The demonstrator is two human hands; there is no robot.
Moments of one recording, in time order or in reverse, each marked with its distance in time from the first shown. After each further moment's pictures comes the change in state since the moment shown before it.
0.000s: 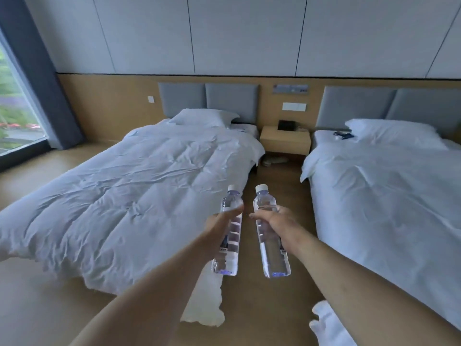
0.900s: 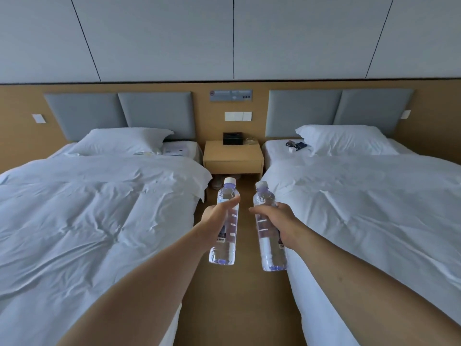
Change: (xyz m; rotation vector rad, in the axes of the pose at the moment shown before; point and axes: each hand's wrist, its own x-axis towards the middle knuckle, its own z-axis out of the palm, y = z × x) left_hand 0.487 0.245 0.229 0.145 -0.236 0.005; right_hand 0.489 -0.164 -0.183 0.020 0.241 0.036
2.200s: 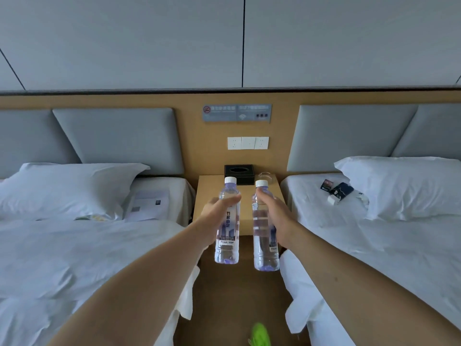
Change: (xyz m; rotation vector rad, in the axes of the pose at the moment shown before) left_hand 0.707 0.298 -0.036 -0.016 0.004 -0.035; right_hand 0.710 -0.256 0.077 0.137 -0.013 0.074
